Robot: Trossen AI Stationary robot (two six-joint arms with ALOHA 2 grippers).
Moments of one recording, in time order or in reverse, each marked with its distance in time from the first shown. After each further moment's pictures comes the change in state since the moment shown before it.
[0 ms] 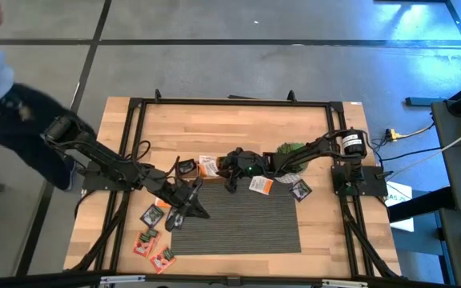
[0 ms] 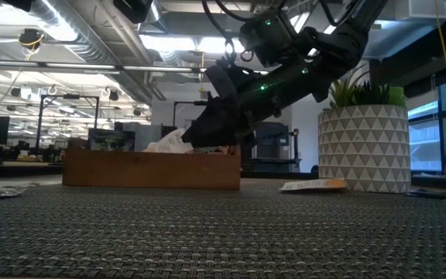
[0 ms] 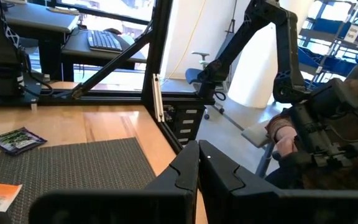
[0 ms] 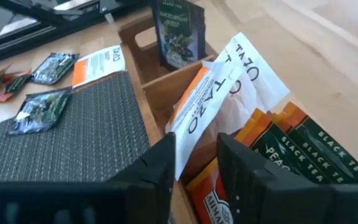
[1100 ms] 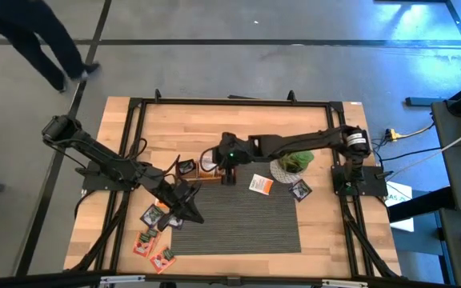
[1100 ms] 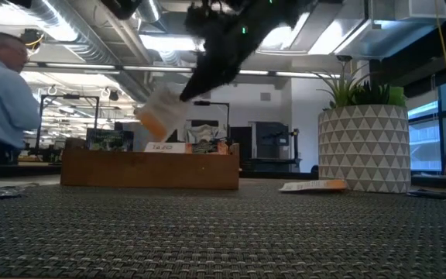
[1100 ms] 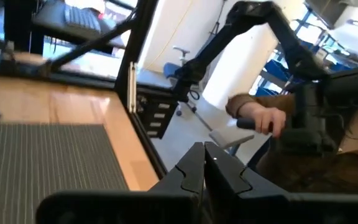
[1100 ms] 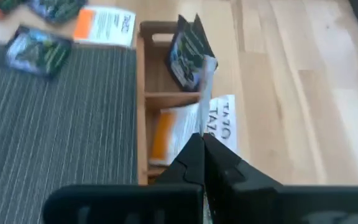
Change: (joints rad) left arm 0.000 -0.046 0.000 -0.039 0.110 -0.185; right arm -0.018 -0.039 0.515 -0.833 -0.004 -0.458
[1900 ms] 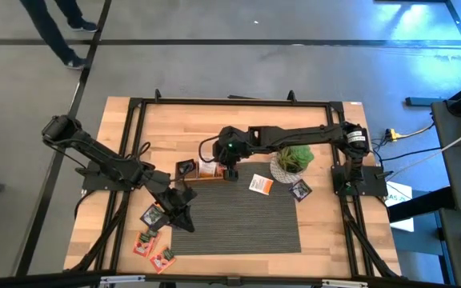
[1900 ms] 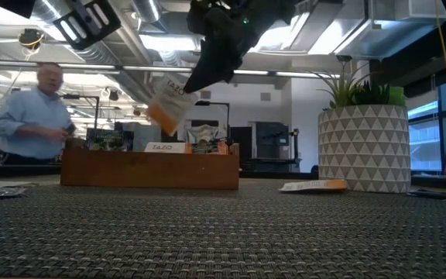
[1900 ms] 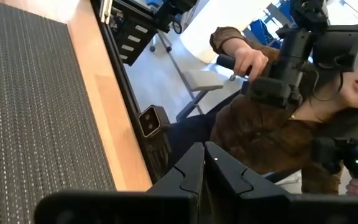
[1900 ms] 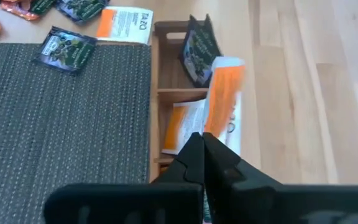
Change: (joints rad) left arm 0.007 0.000 0.000 -0.204 0.208 -0.227; right arm -0.058 0.000 0.082 -0.133 -0.143 0.011
